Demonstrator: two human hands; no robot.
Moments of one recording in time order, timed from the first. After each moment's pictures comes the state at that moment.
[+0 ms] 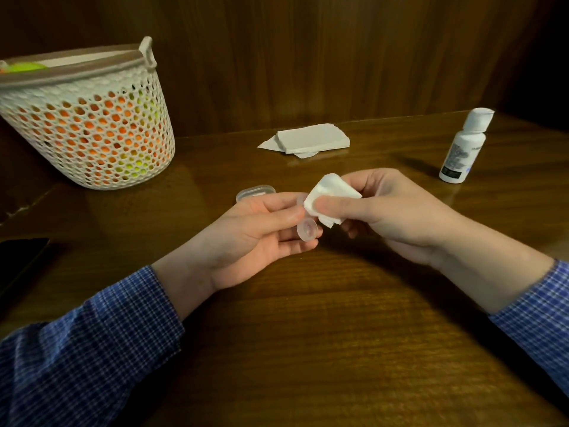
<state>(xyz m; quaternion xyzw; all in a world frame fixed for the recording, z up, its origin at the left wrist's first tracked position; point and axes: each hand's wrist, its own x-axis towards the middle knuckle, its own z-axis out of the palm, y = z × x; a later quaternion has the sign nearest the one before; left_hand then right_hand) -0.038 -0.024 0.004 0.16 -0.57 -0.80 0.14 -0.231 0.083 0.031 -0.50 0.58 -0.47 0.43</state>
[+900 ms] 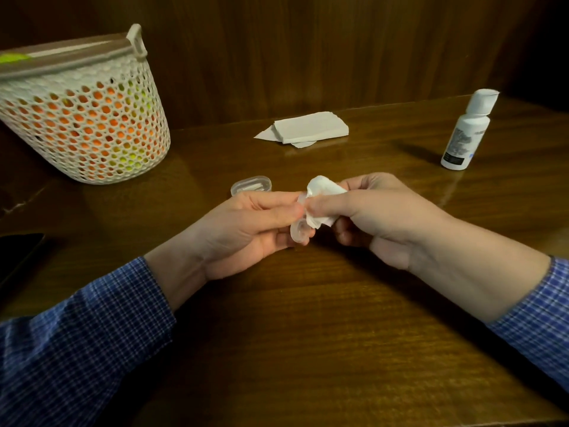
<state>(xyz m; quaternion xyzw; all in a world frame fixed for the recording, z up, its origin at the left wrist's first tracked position) -0.038 -0.023 0.005 0.19 -0.56 -0.80 0.12 -0.211 0.080 0.024 -0.32 0.65 -0.52 0.46</state>
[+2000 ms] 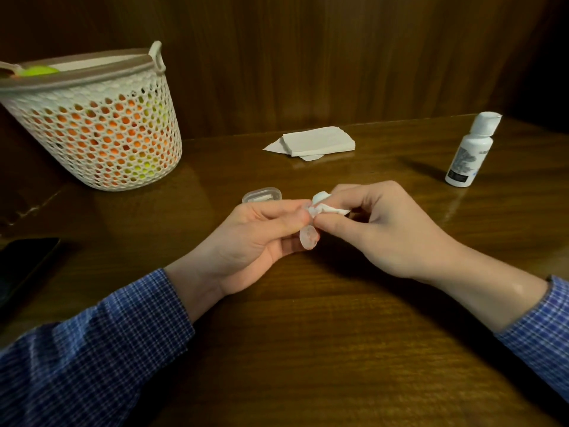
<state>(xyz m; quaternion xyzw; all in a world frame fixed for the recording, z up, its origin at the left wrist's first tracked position) -0.033 -0.018 0.000 0.17 -0.55 -0.79 0.20 -0.220 0.089 0.018 -0.66 0.57 -0.43 0.23</state>
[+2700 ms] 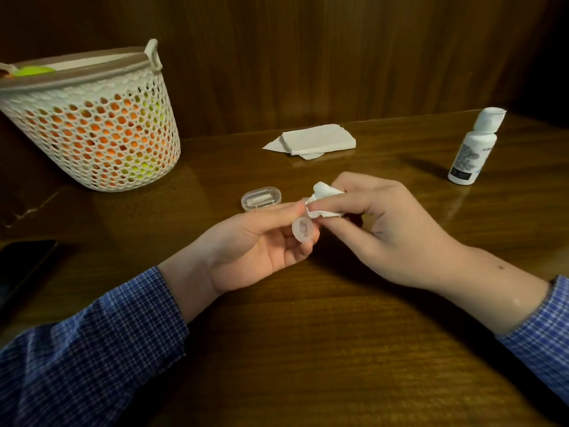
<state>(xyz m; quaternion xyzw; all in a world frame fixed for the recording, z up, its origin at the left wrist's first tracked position) -0.037 -0.024 0.007 0.17 -0.44 -0.88 0.10 -0.222 0.089 0.015 -0.75 0.52 -0.41 0.06</state>
